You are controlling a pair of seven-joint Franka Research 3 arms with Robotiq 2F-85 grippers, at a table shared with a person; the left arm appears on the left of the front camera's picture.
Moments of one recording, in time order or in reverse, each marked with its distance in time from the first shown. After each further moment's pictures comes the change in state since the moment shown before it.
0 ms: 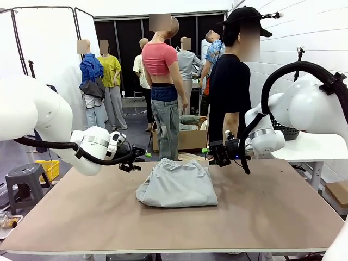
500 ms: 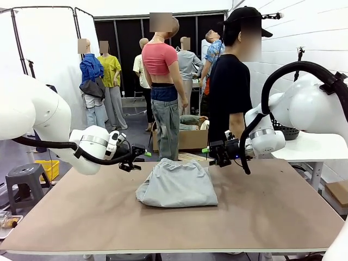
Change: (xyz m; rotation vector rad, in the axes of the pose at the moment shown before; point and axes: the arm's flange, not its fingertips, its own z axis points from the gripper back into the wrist) left arm -0.001 -0.001 0.000 -0.006 0.010 -0.004; right arm -0.002 -0.004 -0.001 -0.001 0.003 -0.007
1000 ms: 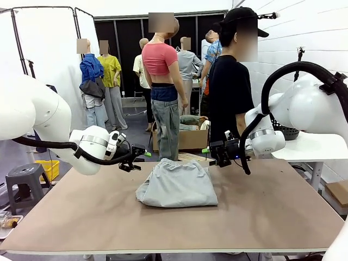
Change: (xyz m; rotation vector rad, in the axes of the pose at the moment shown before) left arm 0.000 0.000 0.000 0.001 -0.001 0.000; right arm 0.000 0.000 0.000 0.000 0.000 0.000
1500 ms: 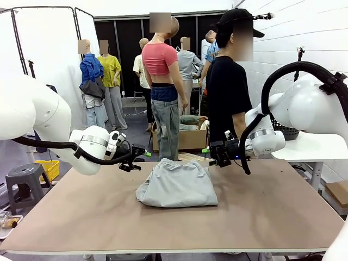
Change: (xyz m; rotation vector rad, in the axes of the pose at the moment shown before) left arm 0.000 0.000 0.000 0.000 0.000 0.000; right arm 0.000 0.000 0.000 0.000 0.000 0.000
